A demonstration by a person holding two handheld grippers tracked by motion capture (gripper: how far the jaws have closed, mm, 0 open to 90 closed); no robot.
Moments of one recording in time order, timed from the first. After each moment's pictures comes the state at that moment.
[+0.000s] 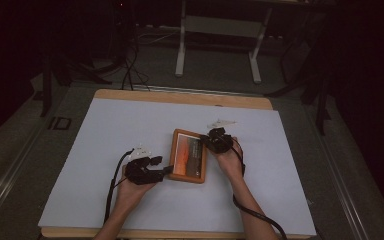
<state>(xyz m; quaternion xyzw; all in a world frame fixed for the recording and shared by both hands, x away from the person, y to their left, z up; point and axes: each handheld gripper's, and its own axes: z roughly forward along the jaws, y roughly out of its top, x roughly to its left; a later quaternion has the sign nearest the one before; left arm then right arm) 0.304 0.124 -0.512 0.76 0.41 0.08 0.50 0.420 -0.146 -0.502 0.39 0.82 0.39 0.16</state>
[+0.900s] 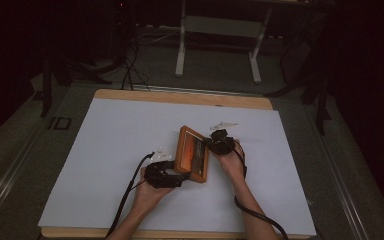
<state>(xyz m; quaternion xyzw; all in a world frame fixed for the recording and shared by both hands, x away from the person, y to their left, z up) 0.307 0.070 -0.521 0.77 0.40 0.06 0.49 0.423 -0.154 -0.516 0.41 0.82 0.38 0.16</state>
